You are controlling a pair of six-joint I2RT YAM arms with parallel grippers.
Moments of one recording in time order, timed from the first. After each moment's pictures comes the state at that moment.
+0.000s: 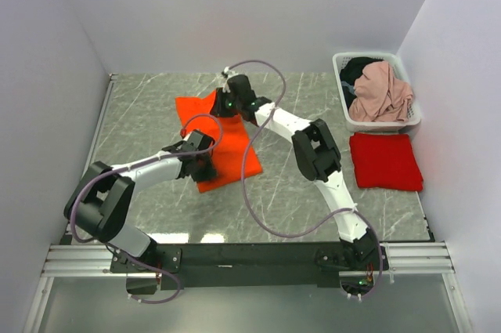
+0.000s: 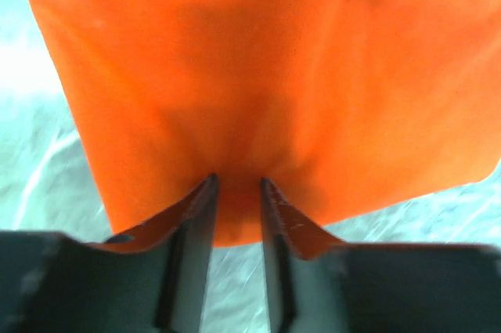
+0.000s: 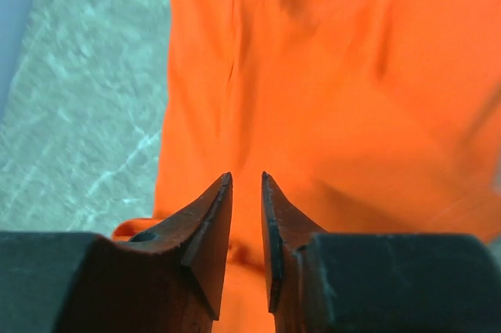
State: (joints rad) left arm -0.53 1.53 0.79 -0.31 -0.07 -0.88; right arm 0.64 2.45 2.02 -0.11 -0.21 0.49
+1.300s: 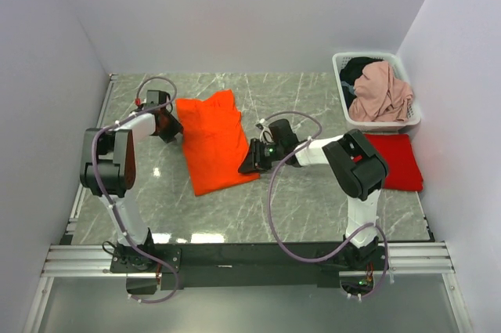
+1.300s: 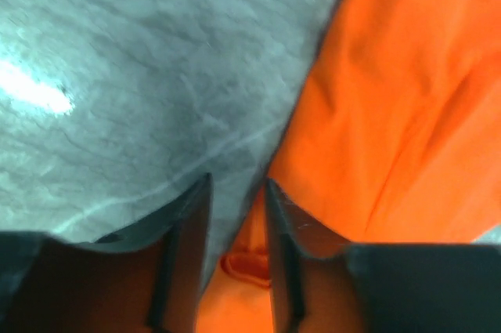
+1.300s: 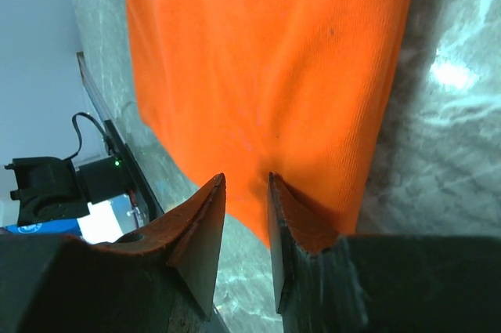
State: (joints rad) left arm -0.05 1.89 1.20 -0.31 -0.05 -0.80; right arm 0.55 1.96 0.97 0.22 -0.68 0.72
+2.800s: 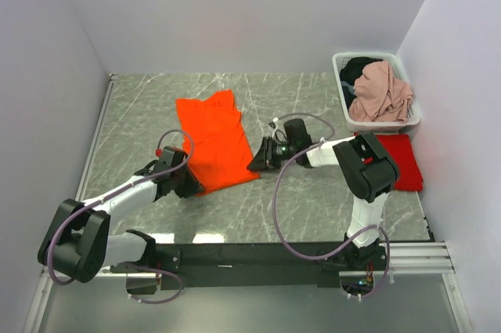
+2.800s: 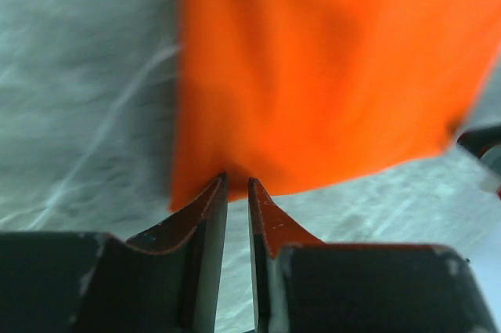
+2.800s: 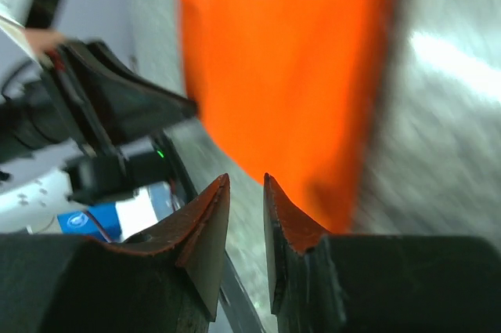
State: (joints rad) left arm -0.37 1.22 0.50 -0.25 0.12 -0.97; right arm 0.45 1.89 0.90 0.30 -0.80 0.79
